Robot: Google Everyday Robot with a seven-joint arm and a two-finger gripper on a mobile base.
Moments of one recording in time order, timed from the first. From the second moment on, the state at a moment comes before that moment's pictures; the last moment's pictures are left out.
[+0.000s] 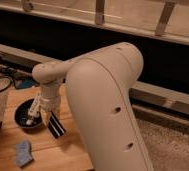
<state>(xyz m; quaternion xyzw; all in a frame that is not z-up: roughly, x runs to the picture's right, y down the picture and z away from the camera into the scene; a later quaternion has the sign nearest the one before) -0.221 0.159 0.715 -0.50 0.14 0.34 0.79</state>
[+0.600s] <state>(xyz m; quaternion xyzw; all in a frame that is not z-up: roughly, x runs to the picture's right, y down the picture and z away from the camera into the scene) -0.299 0.174 0.671 -0.53 0.02 0.24 0.81</state>
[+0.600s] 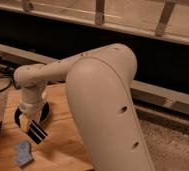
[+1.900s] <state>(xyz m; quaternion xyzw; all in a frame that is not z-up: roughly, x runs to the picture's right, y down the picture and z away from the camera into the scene) -0.344 0.211 0.663 -0.55 0.03 0.21 0.81</state>
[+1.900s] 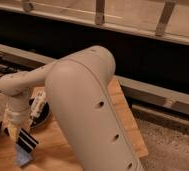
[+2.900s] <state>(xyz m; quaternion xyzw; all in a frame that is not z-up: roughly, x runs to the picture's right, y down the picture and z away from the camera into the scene) -0.356 0.216 0.663 -0.55 0.04 0.20 0.81</state>
